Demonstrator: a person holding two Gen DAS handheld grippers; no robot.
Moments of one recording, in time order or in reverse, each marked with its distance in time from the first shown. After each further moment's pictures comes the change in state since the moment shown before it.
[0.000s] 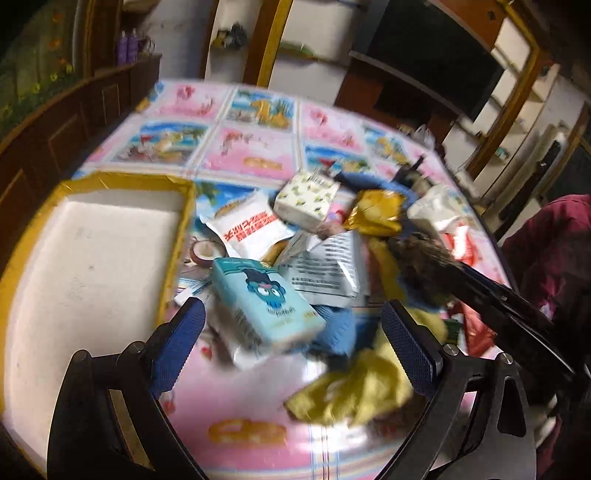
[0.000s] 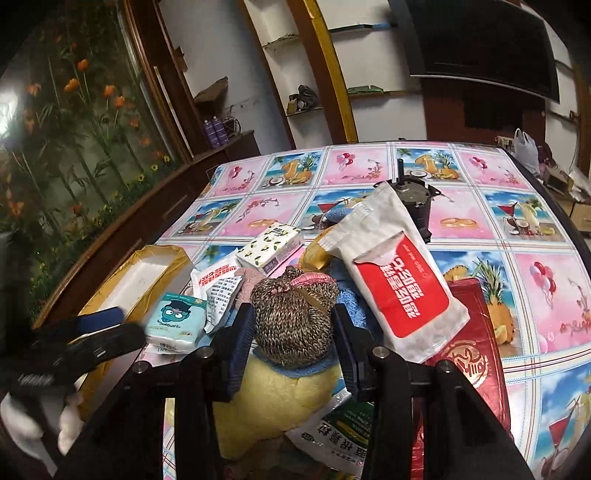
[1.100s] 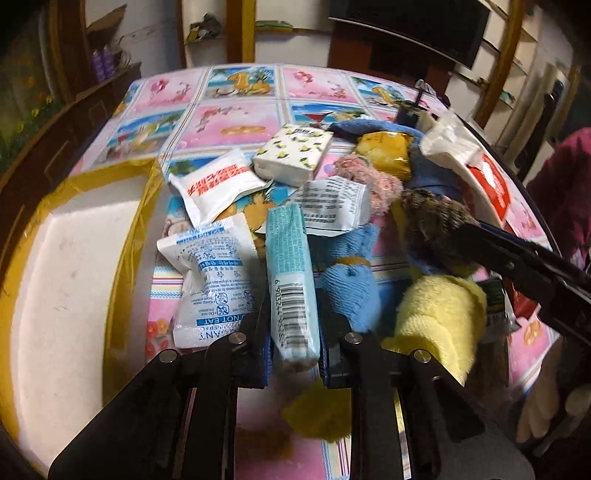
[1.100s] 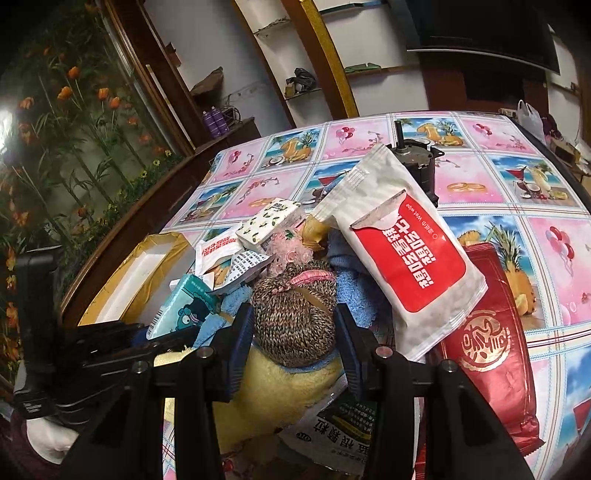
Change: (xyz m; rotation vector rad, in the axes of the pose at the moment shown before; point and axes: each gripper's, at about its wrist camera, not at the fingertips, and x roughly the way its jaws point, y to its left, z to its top) left arm 0.035 -0.023 -0.019 0.131 0.057 0.073; right arm 0.013 -0.011 -0.012 0.051 0.057 0.047
